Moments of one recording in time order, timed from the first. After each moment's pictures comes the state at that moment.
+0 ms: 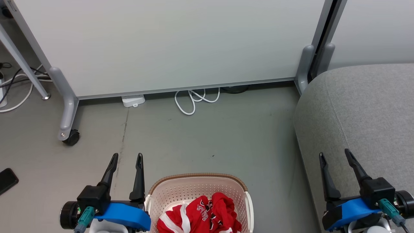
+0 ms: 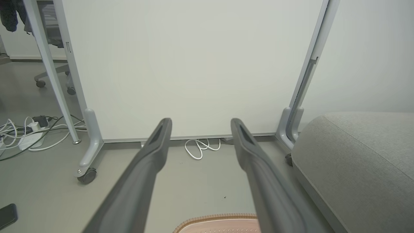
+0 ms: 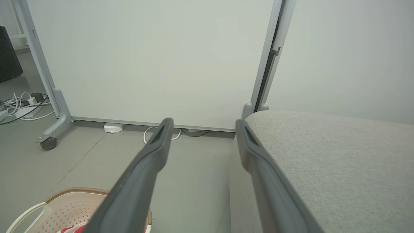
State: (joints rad) left arm -0.08 0.05 -0.10 0.33 -0.17 -0.11 -0.26; right arm -0.07 -0.05 -0.10 0.25 -0.06 0.13 -0.24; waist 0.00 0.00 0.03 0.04
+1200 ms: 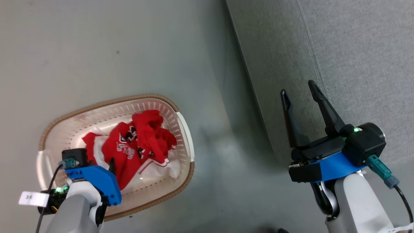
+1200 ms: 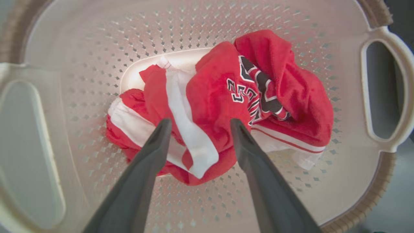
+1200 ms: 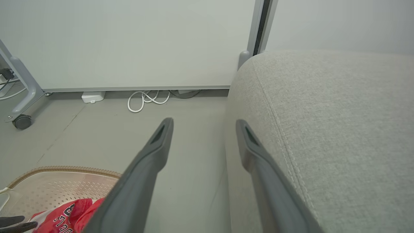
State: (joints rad) left arm -0.50 0.16 -0.07 1.04 -0.26 -0.10 0.01; right arm -0.32 -0.05 0.14 0.12 0.10 0.13 -0.26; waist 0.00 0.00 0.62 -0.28
